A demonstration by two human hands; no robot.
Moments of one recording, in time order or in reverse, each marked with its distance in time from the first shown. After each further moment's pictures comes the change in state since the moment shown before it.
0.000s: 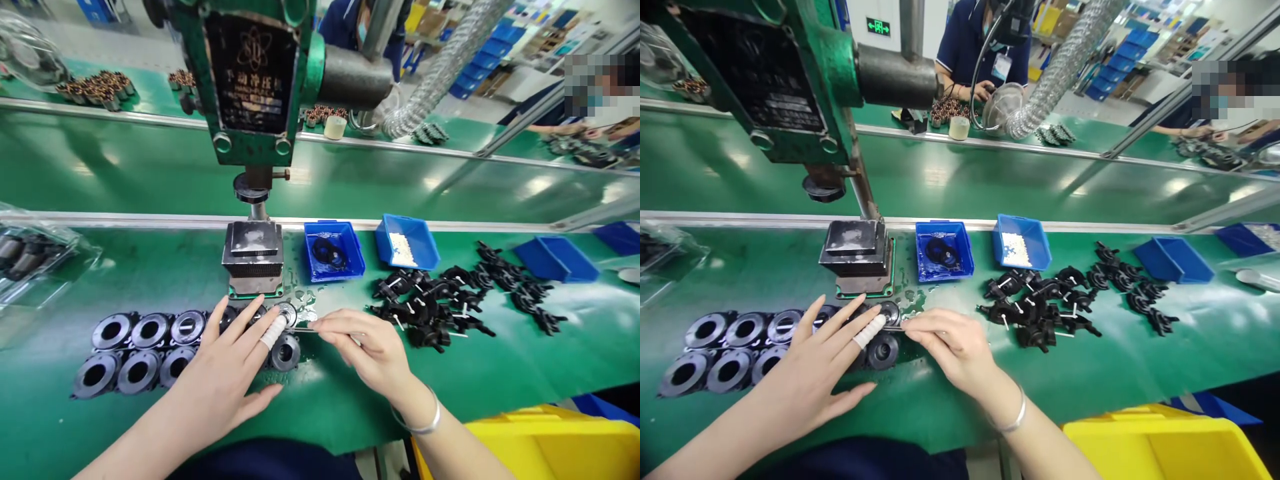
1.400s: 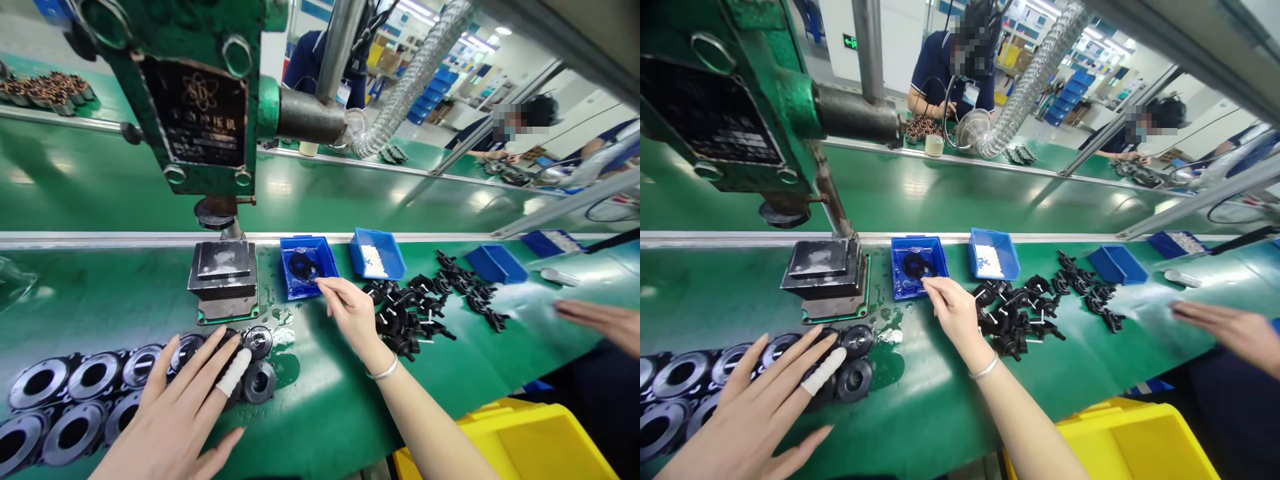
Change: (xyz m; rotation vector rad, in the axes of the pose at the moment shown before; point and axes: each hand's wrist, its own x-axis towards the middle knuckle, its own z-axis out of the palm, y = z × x) left_hand -0.010 0.001 0.004 0.022 0.149 -0.028; right_hand 0.014 0.078 -0.029 -0.280 0.300 0.171
